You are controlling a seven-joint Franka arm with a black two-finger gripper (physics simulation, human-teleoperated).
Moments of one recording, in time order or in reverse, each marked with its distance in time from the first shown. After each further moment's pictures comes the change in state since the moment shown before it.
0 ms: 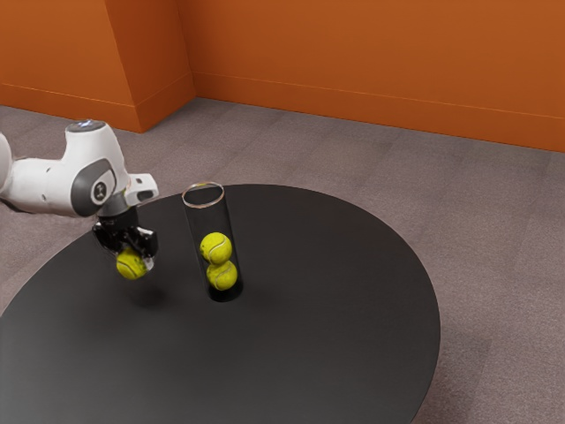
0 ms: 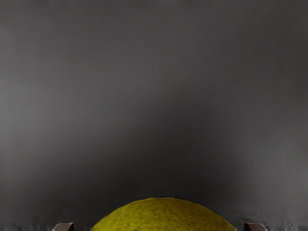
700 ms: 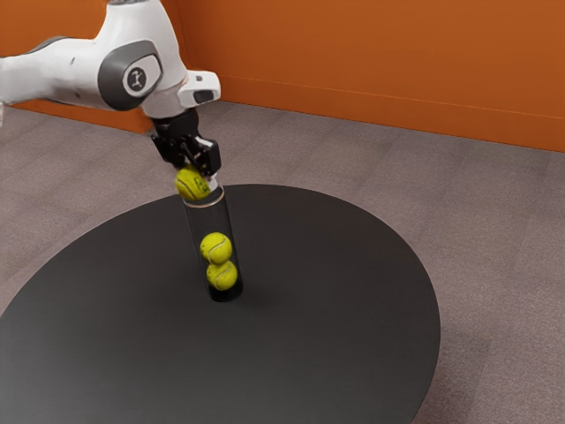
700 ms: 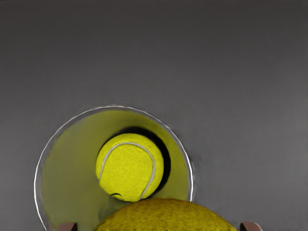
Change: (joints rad) arm -0.079 -0.158 -0.226 0.360 -0.053 -0.436 -0.002
